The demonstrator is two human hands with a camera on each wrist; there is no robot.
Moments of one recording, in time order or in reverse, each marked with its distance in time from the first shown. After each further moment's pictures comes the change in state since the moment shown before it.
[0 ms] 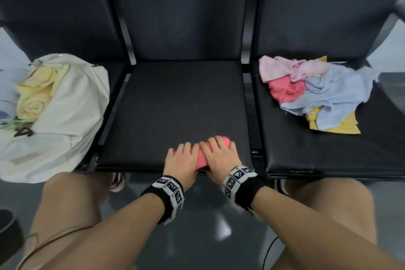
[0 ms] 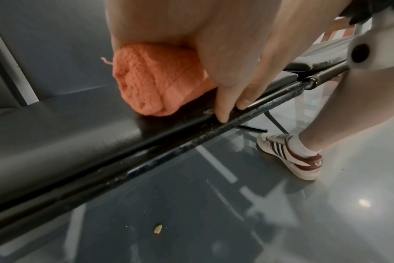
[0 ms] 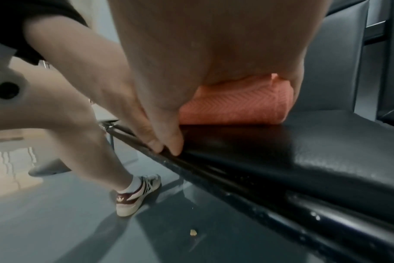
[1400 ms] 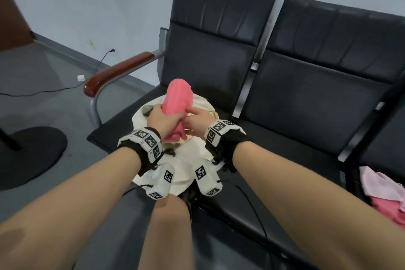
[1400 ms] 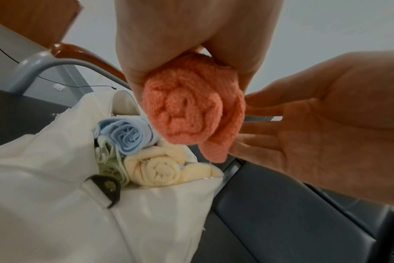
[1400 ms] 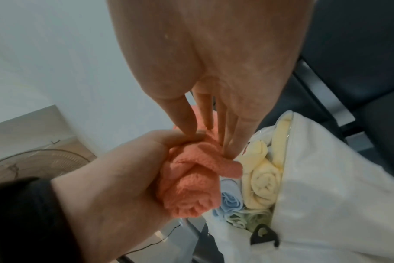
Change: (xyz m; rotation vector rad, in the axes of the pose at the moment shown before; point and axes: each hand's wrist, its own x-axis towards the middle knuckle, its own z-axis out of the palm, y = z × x) left_hand -0.077 -0.382 -0.184 -1.561 0.529 -0.864; right_hand 0.224 -0.344 -0.245 1.200 -0.214 -0.094
